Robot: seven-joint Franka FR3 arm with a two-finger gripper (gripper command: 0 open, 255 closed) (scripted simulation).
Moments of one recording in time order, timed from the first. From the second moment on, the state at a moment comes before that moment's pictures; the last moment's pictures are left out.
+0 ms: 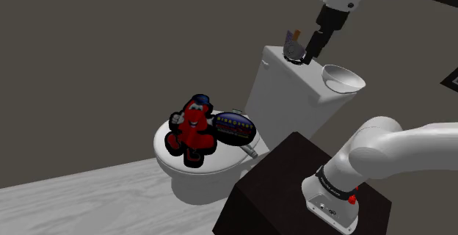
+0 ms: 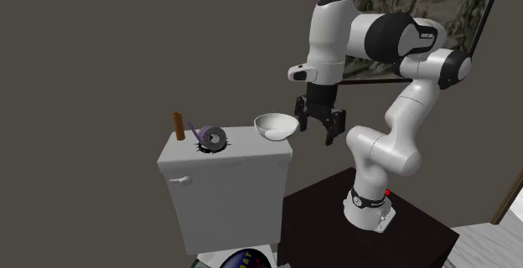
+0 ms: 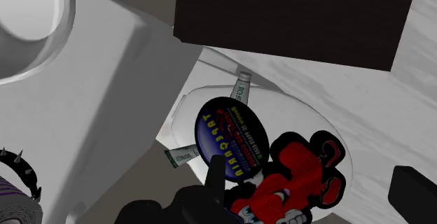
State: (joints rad) arm -0.01 -0.78 -0.03 -2.30 -0.05 1.51 -0.15
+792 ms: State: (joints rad) arm -0.12 -0.57 0.09 -2.40 -0.38 1.84 0.01
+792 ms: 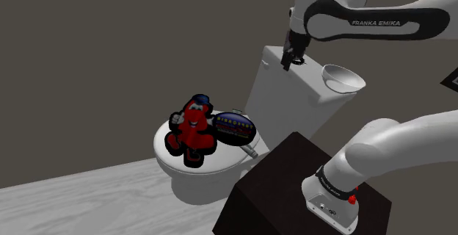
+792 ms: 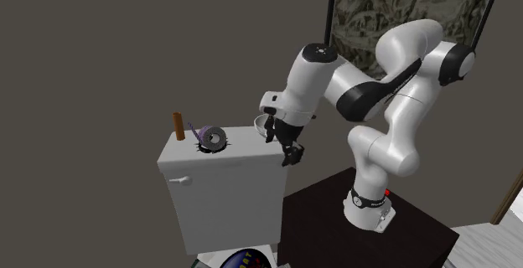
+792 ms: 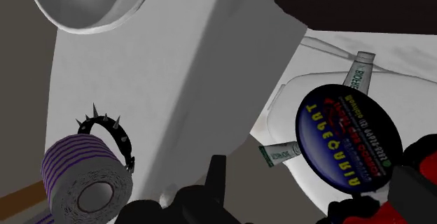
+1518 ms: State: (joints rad) arm -0.30 -0.24 0.19 -2.31 -0.90 2.00 0.34
